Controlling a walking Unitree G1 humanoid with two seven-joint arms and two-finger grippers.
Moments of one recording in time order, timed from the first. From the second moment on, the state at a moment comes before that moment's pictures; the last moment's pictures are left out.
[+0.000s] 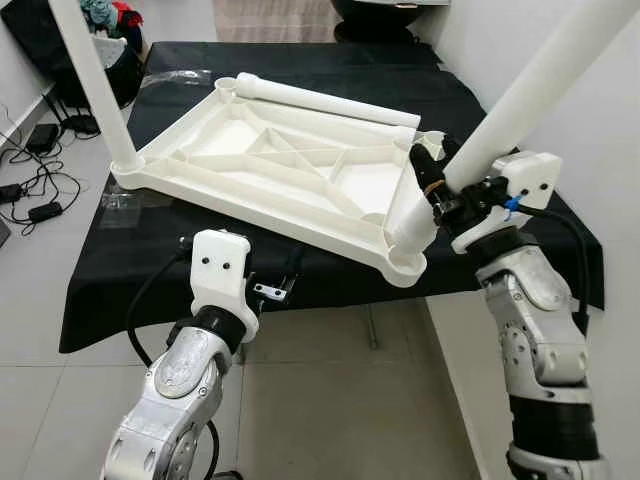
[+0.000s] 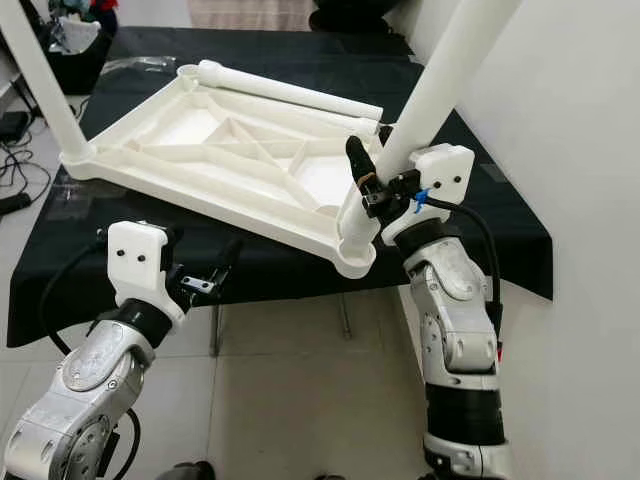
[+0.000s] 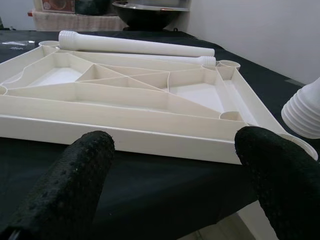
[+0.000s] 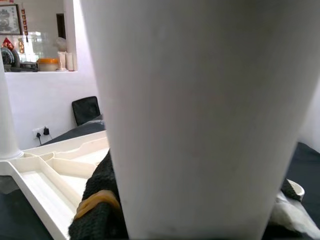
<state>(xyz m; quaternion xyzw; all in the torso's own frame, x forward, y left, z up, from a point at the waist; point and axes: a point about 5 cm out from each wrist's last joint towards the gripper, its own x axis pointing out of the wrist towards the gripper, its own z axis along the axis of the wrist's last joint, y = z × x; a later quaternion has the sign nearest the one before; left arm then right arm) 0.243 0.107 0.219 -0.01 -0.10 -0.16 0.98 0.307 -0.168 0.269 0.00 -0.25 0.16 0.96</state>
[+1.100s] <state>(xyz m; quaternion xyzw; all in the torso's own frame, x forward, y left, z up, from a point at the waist) 0.230 0.100 0.213 -0.02 -0.08 -0.16 0.98 0.363 -0.201 0.295 -0.01 -0.15 0.32 0.93</state>
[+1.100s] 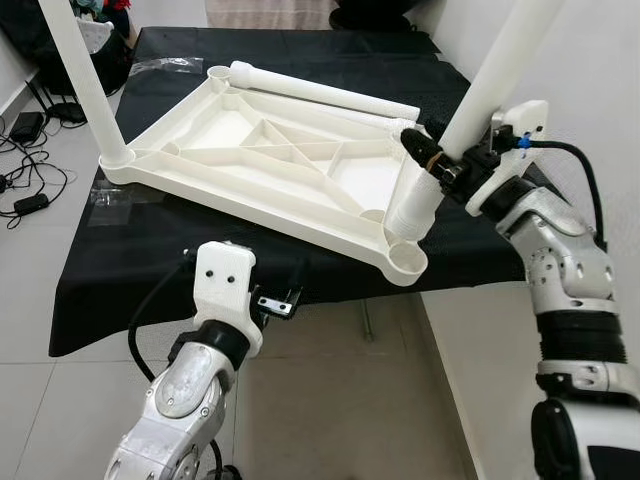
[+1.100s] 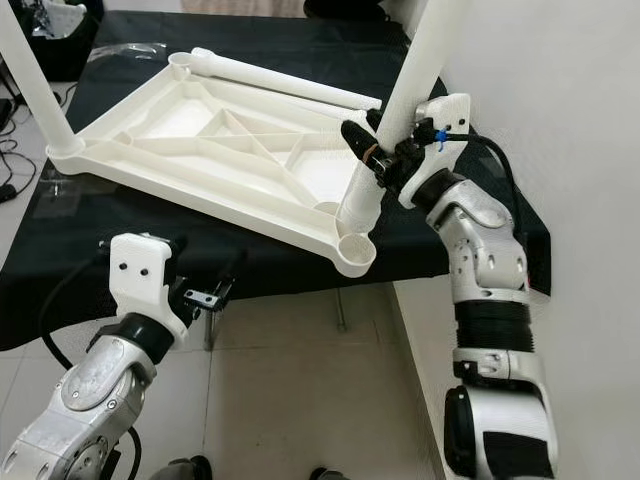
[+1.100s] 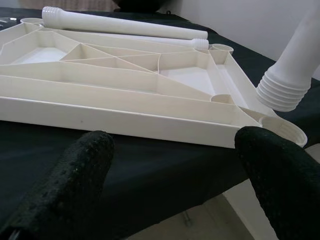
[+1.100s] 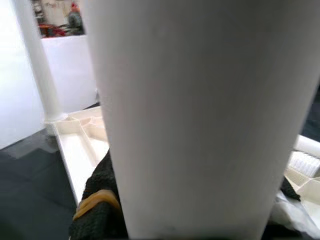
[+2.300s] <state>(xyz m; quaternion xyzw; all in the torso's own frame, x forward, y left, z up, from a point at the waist) 0.224 0.093 0.211 -0.02 -0.08 -0.18 0.98 0.366 -0.209 0.279 0.00 -0.11 0.45 0.89</state>
